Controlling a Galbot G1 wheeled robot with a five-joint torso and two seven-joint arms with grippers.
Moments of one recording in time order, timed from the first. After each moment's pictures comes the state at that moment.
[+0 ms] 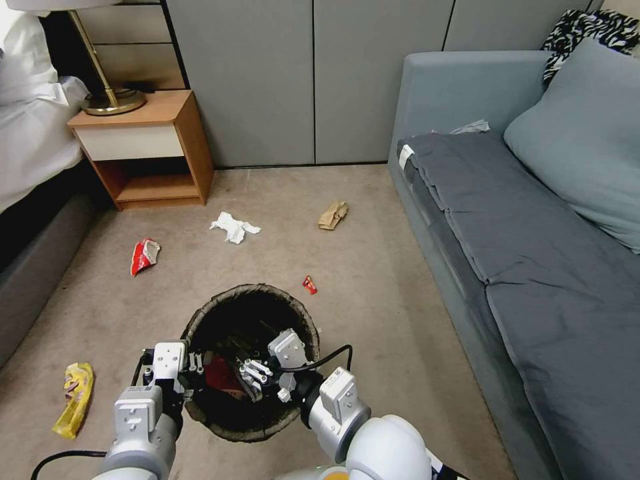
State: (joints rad) left arm 1.91 -1.53 -0.63 -2.50 0.03 0.57 -0.04; right arm -1.28 1.25 -0.29 2.20 0.22 -0.44 0.13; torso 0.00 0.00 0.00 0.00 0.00
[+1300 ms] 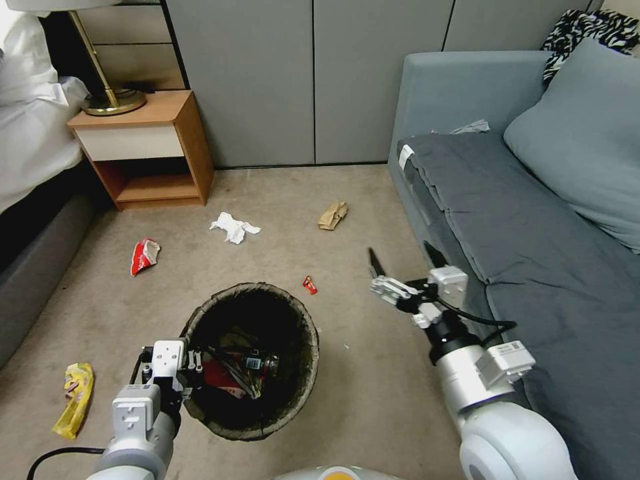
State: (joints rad) left arm 1.90 -1.51 -0.67 -2.50 0.02 0.57 -0.02; right arm -1.62 1.30 0.36 2.38 0.17 -0.18 0.16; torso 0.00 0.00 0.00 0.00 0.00
